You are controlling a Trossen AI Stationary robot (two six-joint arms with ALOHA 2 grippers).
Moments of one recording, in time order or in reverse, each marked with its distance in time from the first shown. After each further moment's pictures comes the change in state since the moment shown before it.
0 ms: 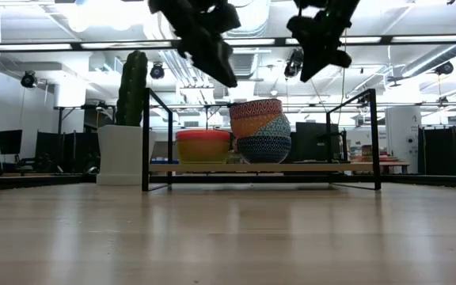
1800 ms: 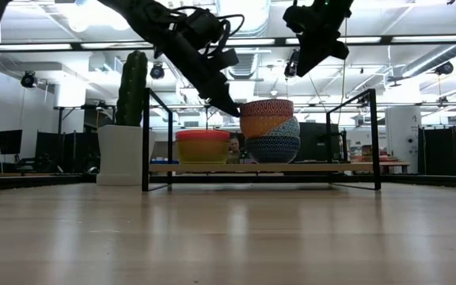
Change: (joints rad) left arm 0.137 0.032 -0.222 0.429 -0.068 -0.136; right arm 0.186 -0.003 -0.013 0.004 0.157 0.045
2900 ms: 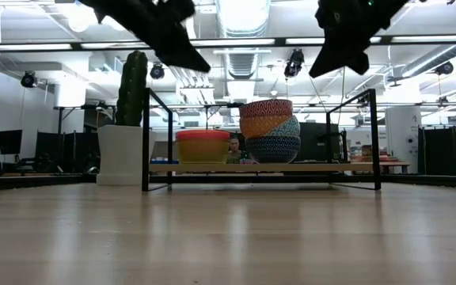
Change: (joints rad) left arm -0.153 -0.425 -0.305 0.024 0.023 -0.199; right arm 0.183 -0.332 -0.502 0.441 -0.002 0.038
